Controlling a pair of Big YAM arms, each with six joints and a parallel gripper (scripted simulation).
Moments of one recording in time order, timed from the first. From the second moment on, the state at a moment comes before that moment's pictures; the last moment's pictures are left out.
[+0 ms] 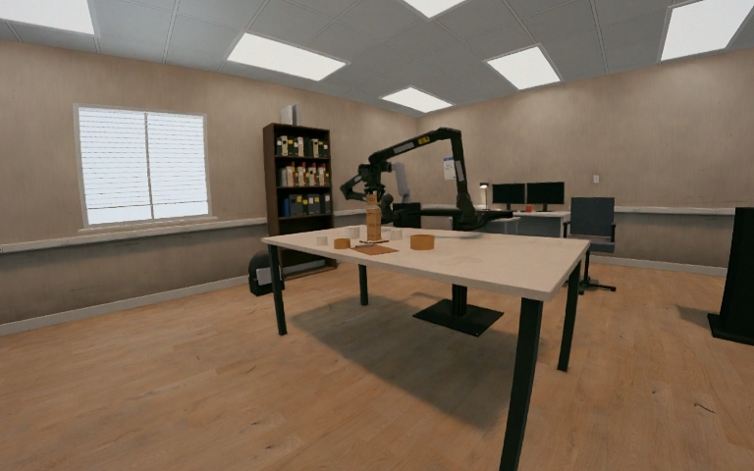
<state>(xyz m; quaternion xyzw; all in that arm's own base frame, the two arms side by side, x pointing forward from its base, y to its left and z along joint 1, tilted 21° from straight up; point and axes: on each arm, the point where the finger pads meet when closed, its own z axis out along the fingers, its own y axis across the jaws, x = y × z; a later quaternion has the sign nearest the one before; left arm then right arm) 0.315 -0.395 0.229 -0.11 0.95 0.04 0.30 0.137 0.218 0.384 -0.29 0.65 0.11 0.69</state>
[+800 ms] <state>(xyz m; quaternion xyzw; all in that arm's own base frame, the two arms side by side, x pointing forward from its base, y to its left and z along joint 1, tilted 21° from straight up) 0.322 -0.396 0.219 -0.11 0.94 0.04 0.31 0.137 0.218 0.384 -0.29 0.65 0.11 0.69</state>
